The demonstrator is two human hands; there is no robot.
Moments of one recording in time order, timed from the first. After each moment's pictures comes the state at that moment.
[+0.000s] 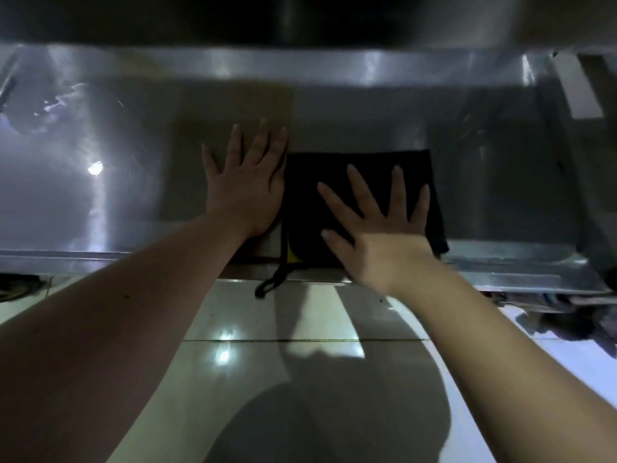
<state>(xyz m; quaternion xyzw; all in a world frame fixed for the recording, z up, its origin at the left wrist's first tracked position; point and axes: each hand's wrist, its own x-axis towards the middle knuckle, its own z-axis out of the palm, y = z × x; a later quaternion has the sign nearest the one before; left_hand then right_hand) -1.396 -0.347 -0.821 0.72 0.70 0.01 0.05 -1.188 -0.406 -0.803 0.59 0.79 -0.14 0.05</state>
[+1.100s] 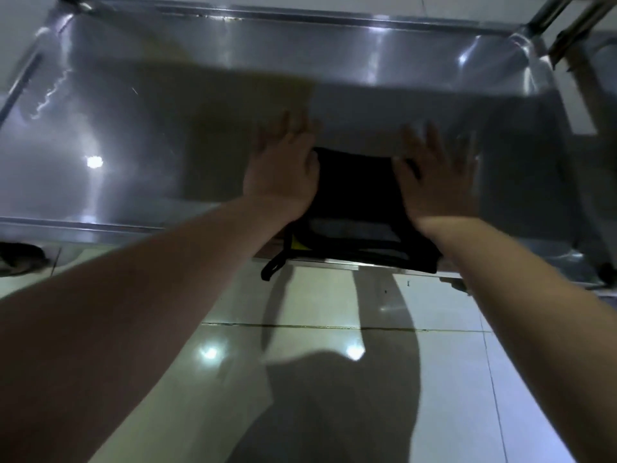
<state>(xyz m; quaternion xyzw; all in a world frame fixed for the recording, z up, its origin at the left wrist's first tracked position) -1.376 -0.364 -0.787 0.73 0.67 0.11 0.07 -1.167 -0.363 -0.790 0.71 0.69 -0.13 -0.06</state>
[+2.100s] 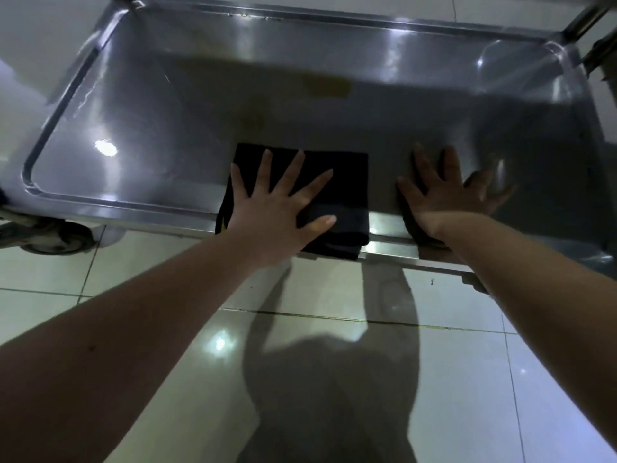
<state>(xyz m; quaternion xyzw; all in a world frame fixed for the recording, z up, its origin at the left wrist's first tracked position) -1.441 -0.436 -0.801 0.74 0.66 -0.05 0.11 -1.184 -0.370 -0.806 0.73 0.67 -0.09 0.10</state>
